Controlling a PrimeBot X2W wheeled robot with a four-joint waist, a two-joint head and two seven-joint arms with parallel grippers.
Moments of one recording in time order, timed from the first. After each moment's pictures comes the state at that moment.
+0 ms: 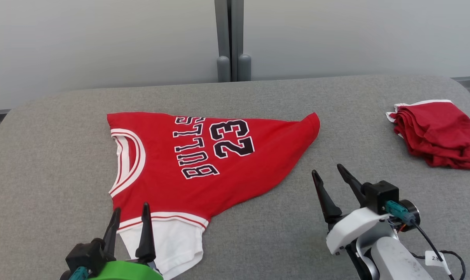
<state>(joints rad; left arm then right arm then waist) 0.03 0.05 -0.13 0.24 -0.38 -0.08 -0.26 -0.26 -0.05 0.24 0.45 0.25 0.13 -0.26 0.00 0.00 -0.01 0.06</state>
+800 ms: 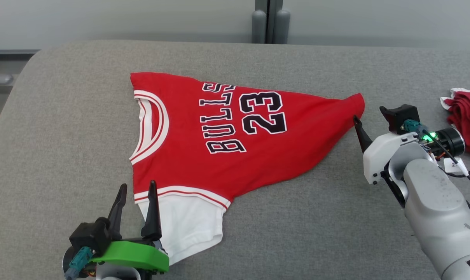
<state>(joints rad) -0.04 0.05 -0.16 0.22 -0.38 -0.08 -0.26 -0.69 -0.18 0.18 0.90 0.08 0.13 -0.17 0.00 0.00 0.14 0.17</state>
